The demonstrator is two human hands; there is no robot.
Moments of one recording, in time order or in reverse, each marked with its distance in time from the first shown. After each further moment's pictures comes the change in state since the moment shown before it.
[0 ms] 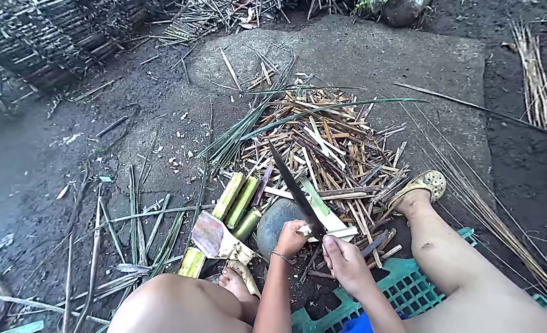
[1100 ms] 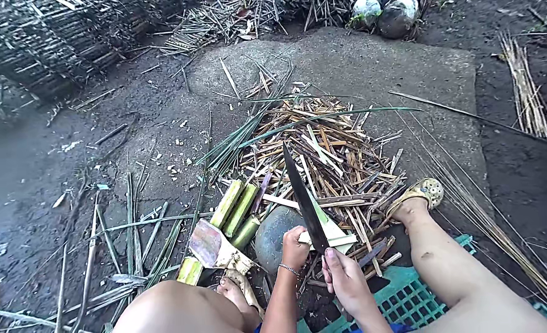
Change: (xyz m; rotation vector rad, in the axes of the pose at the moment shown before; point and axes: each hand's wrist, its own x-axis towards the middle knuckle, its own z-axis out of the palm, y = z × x) left_hand -0.002 -0.002 0.029 0.089 0.346 0.155; right_hand -0.014 -0.005 0.010 0.152 0.103 0.000
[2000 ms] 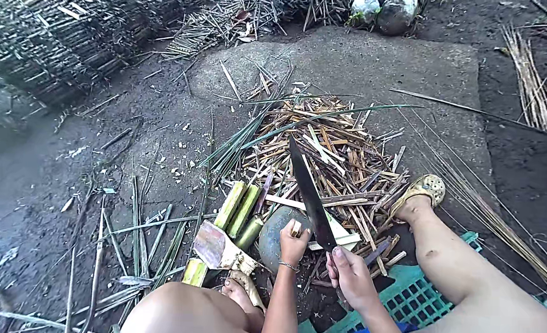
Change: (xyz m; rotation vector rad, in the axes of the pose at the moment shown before) left_hand 0.008 0.002 -0.007 -0.252 0.118 -0.202; right_hand 0.003 0.004 0.000 0.090 0.017 -0.150
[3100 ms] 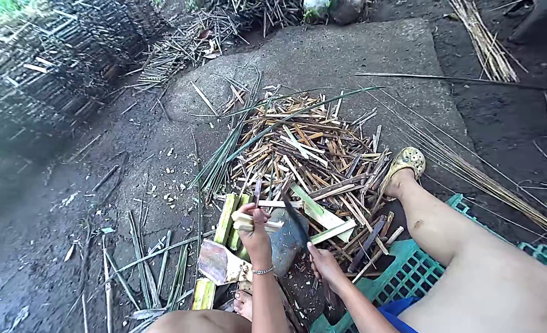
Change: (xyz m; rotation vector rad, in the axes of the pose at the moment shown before) left_hand 0.031 0.109 -0.036 -0.277 0.194 0.391; right_hand 0.029 0.101 0.040 0.065 -0.079 0.745
